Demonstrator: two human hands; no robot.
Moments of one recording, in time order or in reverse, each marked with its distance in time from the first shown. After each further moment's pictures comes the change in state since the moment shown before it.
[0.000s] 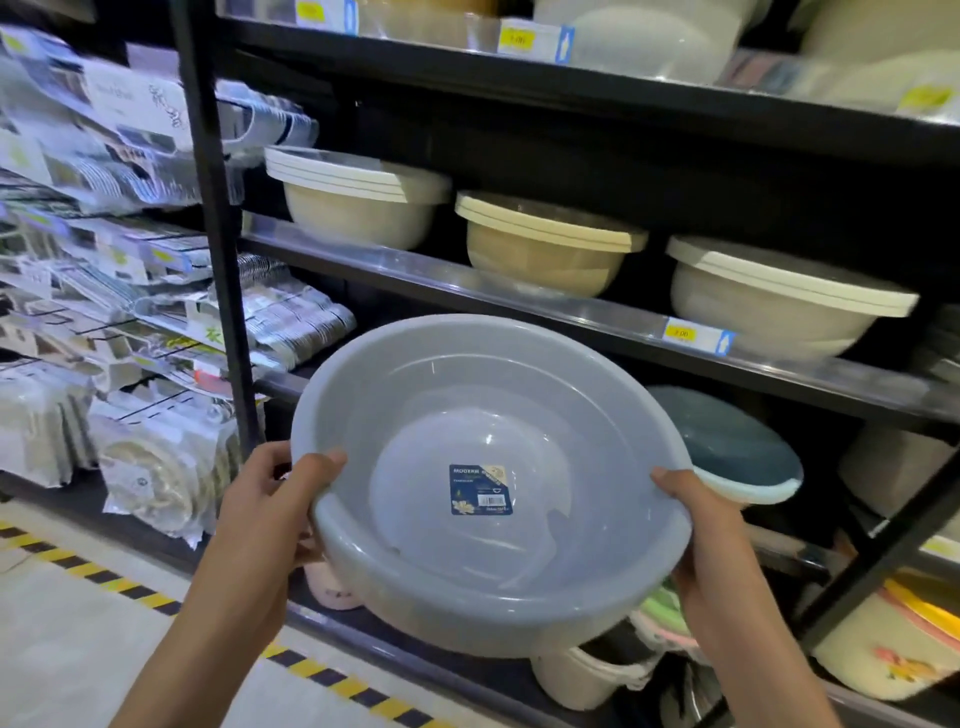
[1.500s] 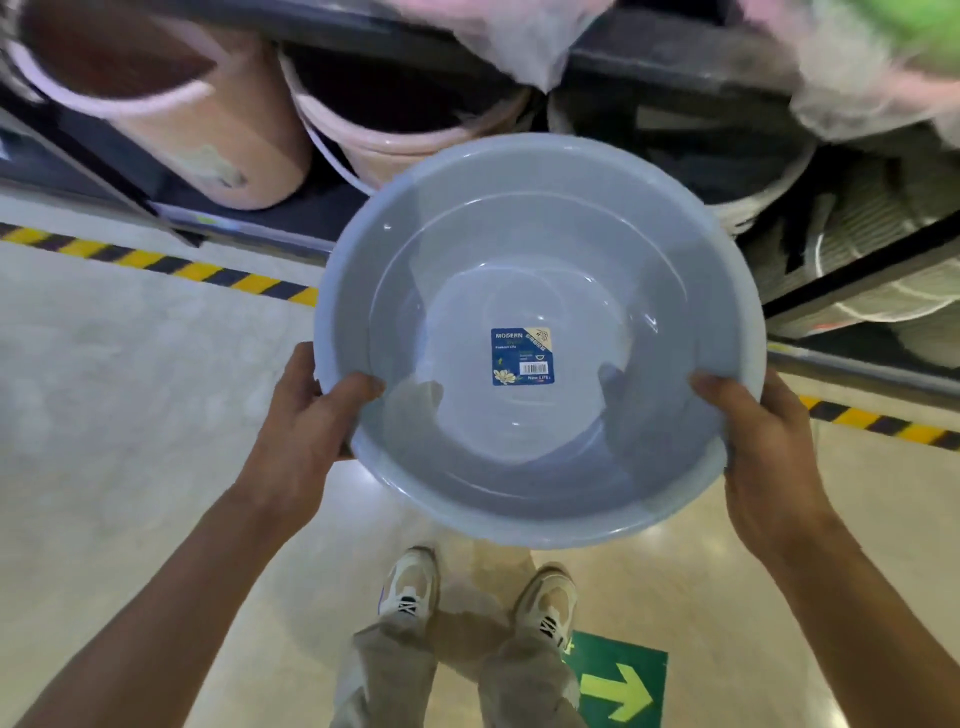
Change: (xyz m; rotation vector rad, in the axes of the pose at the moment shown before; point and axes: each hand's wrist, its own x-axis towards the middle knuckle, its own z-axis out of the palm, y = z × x) left_hand -0.038 -0.604 0.037 0.379 -0.159 -0.619; right_hand 0.043 0.540 -0.298 -0.265 0.234 0.416
